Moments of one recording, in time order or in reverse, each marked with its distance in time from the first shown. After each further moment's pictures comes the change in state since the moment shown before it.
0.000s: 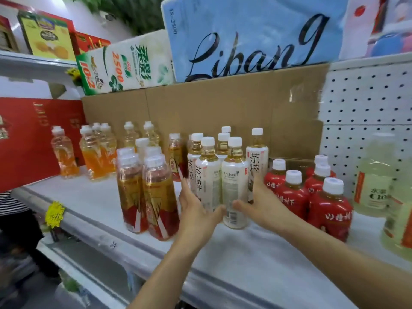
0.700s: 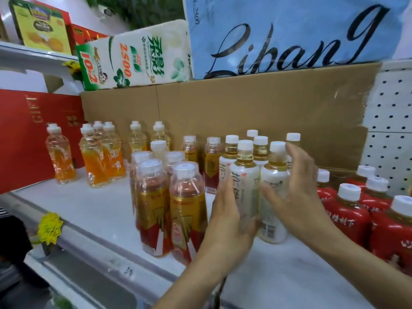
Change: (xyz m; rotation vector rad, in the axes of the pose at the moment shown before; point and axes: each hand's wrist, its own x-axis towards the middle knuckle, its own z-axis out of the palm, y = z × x) left_hand 0.032 -0.010 -0.033 0.056 -0.235 0.249; right_hand 0.035 -0.034 0.033 -0.158 0.470 -0.221
